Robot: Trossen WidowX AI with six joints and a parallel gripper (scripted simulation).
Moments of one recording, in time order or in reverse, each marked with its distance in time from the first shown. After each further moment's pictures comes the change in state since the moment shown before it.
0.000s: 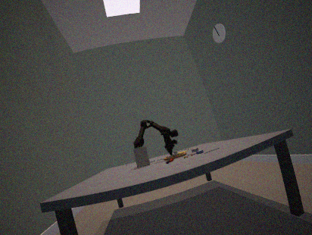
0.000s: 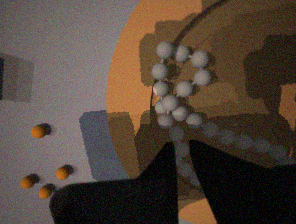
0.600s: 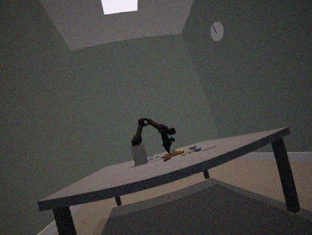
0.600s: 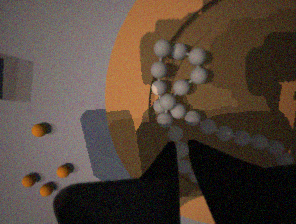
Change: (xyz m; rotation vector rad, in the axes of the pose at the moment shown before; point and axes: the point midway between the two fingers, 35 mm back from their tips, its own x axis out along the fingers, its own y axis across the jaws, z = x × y) arm -0.002 -0.001 -0.001 0.011 0.006 0.001
